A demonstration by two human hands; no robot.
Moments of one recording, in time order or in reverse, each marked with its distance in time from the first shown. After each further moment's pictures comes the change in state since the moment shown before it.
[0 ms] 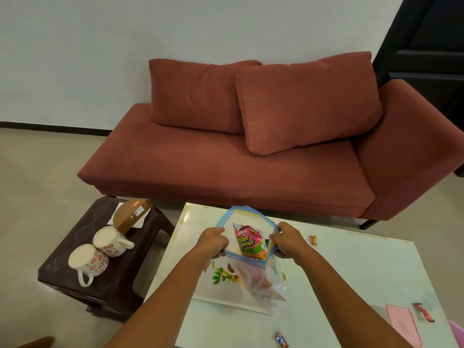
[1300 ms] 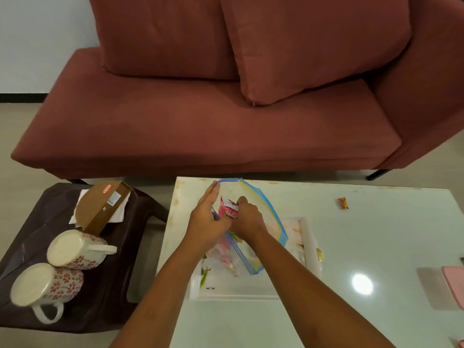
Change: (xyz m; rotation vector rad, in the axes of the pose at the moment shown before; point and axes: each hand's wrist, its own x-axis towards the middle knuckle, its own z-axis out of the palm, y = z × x) left_hand 0.133 -0.051 -0.058 0.062 -0.095 0.470; right_hand 0.131 -0.006 0.216 -0.359 0.084 -0.140
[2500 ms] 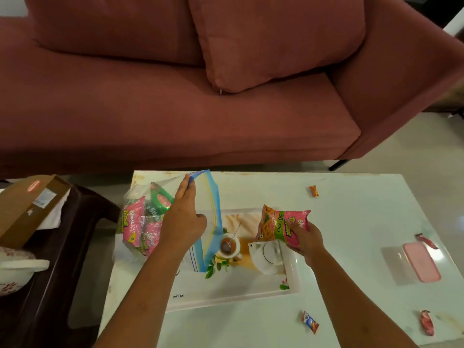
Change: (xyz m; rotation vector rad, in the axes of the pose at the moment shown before) left_hand 0.052 -0.059 0.034 0.480 -0.001 0.128; right_hand -0.002 0.224 -0.041 0.911 0.359 0.524
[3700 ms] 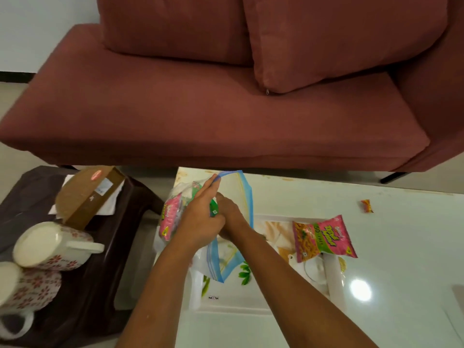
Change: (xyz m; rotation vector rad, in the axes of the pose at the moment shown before) left_hand 0.003 -0.033 -0.040 -0.288 0.015 0.011; right_hand -0.093 -0.036 0.258 -1.085 -0.522 -0.795
